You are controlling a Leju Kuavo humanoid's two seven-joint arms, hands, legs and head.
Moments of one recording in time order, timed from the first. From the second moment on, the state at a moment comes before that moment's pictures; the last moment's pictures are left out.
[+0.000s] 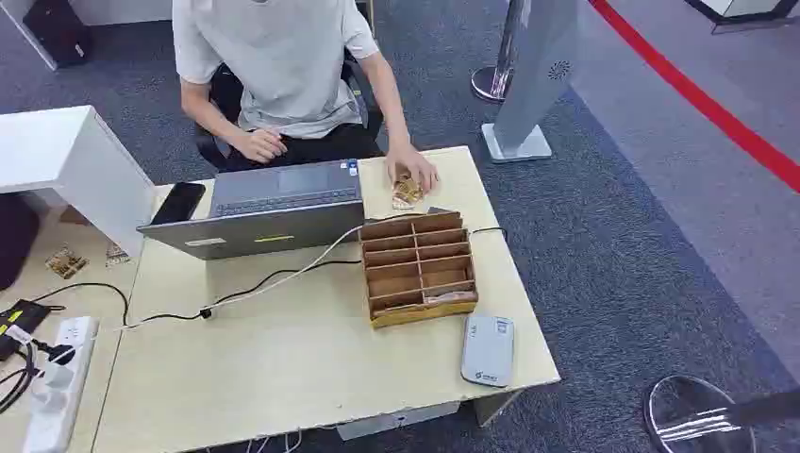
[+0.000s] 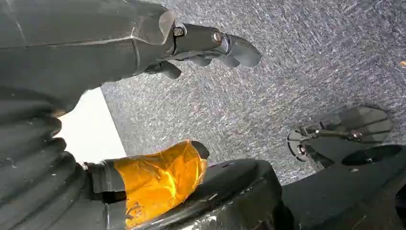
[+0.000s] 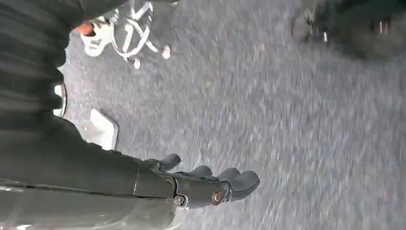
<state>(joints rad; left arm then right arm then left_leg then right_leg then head) -0.04 -0.12 -0.02 -0.19 -0.12 0.05 0.07 0.03 0.10 -0.45 -0.16 1.03 -0.27 -0.06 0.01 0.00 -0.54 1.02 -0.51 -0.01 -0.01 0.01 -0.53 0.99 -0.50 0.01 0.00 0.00</state>
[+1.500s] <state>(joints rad) -0.05 -0.11 -0.06 -0.19 -0.30 -0.03 -0.03 -0.13 -0.31 -0.17 -1.52 0.87 -0.35 -0.17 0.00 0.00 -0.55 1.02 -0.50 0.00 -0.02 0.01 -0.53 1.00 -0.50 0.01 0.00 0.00</state>
